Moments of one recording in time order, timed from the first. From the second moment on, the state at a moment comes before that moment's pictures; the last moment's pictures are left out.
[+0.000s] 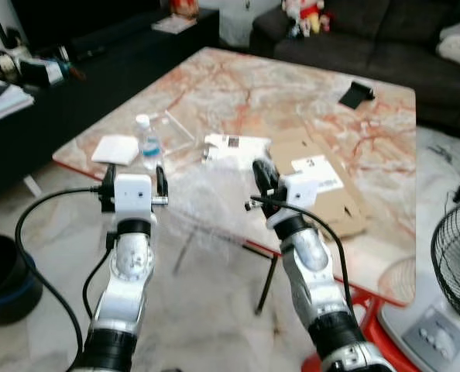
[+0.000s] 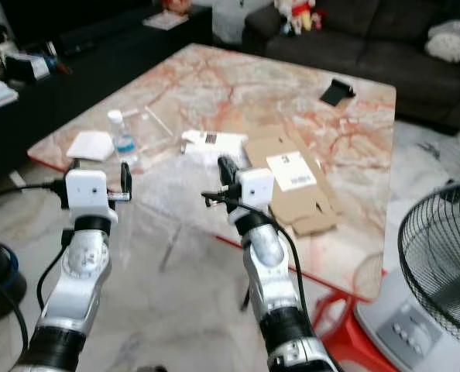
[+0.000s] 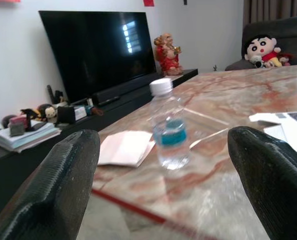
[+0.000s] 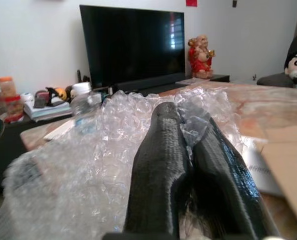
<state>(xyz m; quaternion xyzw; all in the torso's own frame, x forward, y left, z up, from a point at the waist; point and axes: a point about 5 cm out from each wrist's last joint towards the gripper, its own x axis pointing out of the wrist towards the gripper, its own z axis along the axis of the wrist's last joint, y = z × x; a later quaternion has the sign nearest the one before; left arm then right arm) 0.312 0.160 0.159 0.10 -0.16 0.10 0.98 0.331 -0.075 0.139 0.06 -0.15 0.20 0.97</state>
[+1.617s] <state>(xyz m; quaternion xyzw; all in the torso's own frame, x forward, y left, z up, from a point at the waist) 0.281 0.170 0.017 0.09 0.13 0.03 0.99 0.301 -0.137 0.012 0.01 0.18 0.13 0.98</state>
